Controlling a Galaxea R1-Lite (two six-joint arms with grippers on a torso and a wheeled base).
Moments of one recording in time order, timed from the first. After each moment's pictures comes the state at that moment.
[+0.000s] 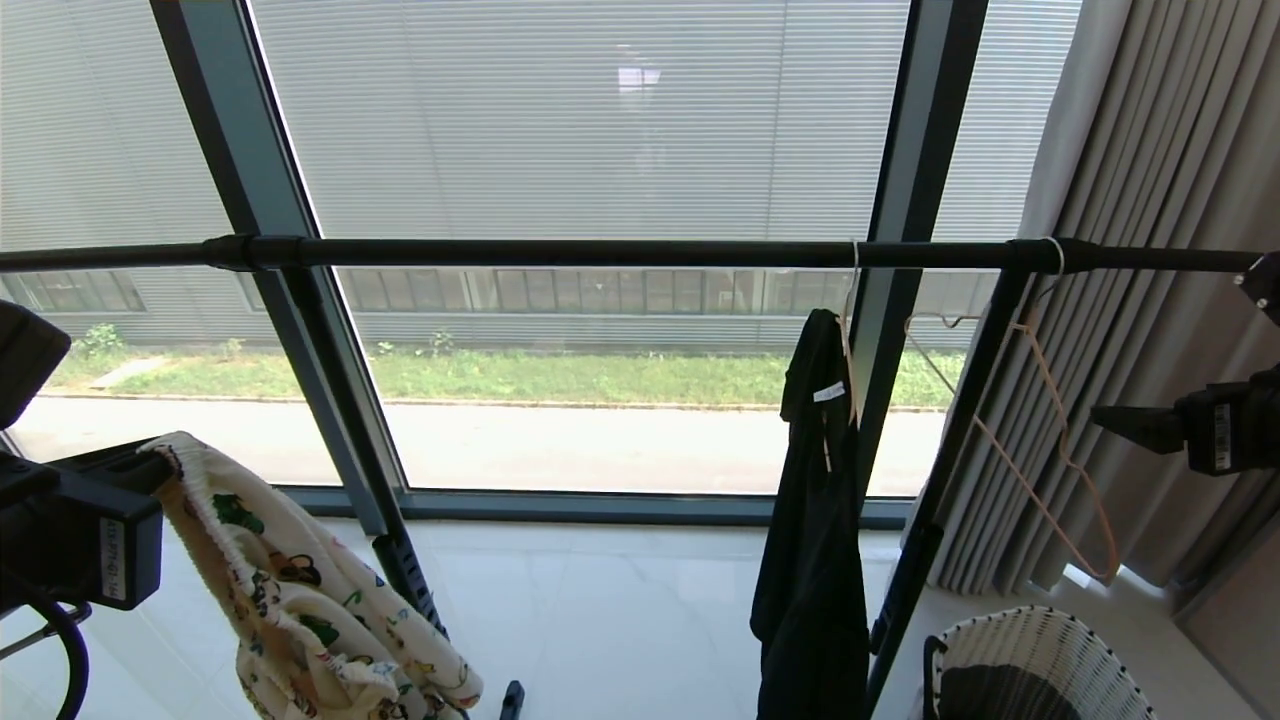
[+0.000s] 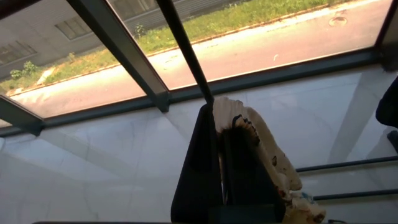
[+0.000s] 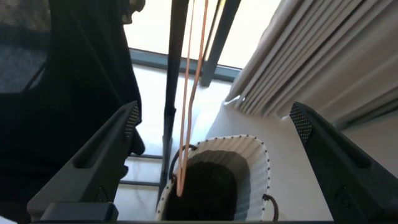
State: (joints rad) left arm -0.30 0.99 -0.64 -0.05 0.34 0.29; right arm 0.08 1.30 -0.84 -0.07 0.02 -0.09
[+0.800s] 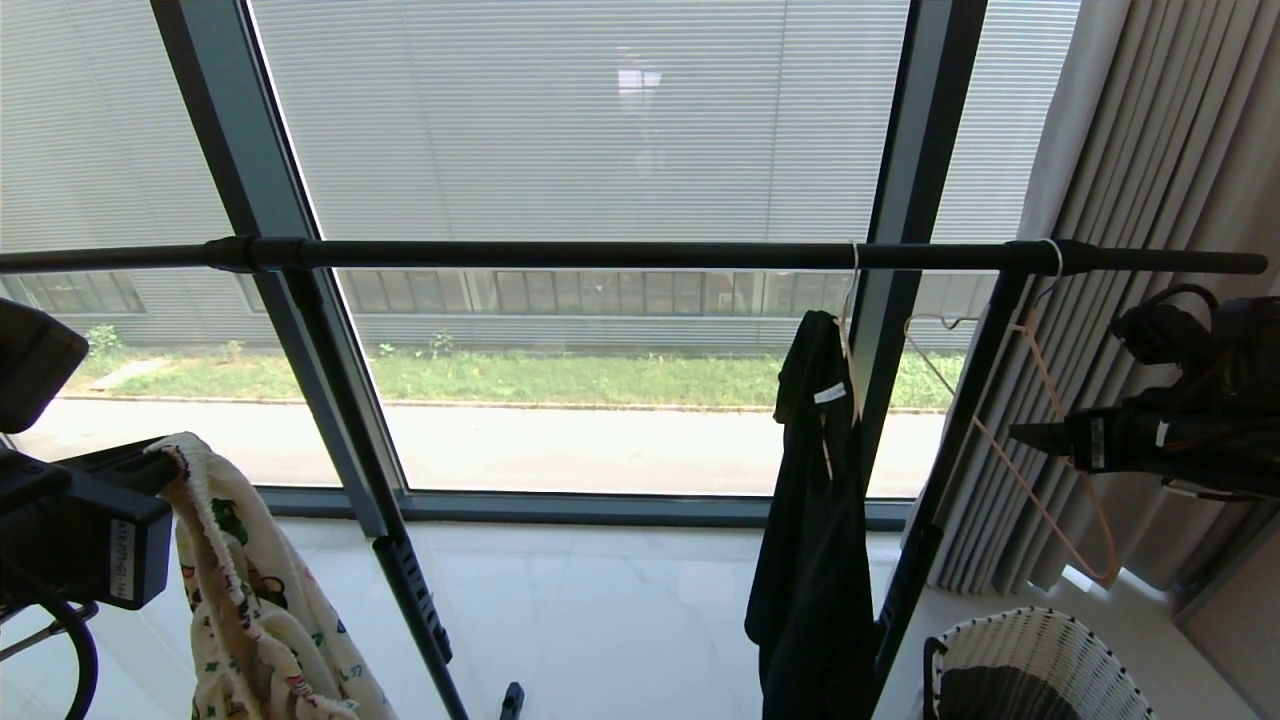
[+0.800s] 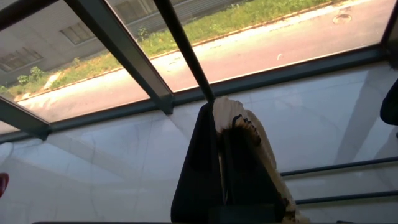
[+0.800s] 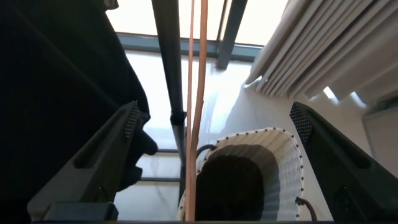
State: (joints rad) left arm -0.30 1.00 -0.64 -0.06 0.34 0.31; right arm 0.05 1.63 -0.84 -0.31 0.06 -0.01
